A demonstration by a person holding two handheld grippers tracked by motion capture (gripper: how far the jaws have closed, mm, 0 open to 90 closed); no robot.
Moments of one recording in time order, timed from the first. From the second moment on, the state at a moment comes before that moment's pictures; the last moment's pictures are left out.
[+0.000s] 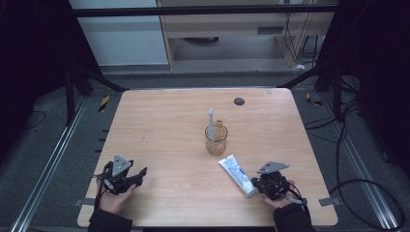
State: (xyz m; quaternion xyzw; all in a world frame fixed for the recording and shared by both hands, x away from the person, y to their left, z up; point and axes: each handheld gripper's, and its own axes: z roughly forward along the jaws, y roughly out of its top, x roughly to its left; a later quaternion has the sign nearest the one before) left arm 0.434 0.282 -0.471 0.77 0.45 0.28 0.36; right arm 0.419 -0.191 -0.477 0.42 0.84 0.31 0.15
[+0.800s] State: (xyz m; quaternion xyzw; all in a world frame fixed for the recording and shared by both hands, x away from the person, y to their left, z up) left arm 0.438 0.281 -0.473 0.78 0.44 0.27 0.36; right arm 0.429 -0.193 -0.437 0.44 0.82 0.33 0.19
